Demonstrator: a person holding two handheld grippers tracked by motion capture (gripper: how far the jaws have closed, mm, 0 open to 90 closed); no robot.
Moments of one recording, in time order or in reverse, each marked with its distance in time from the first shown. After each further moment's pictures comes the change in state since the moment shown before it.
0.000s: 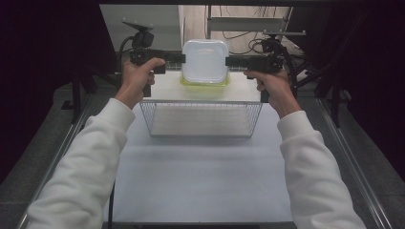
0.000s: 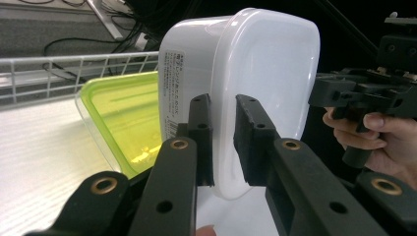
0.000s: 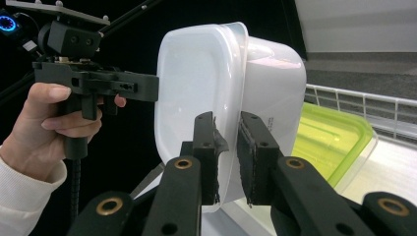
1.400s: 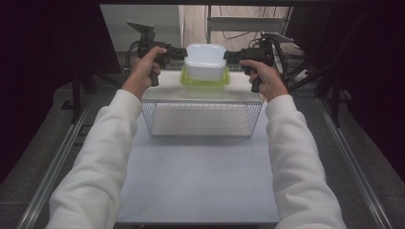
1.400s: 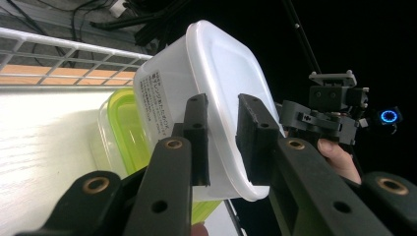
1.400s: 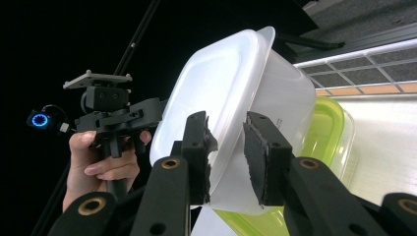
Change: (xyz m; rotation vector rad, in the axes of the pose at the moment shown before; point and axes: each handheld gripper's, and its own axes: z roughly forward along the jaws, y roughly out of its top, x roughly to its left) left arm 0.071 0.019 0.041 0.024 -0.142 -0.361; right arm -0.075 0.008 0.042 0.028 0.067 0.501
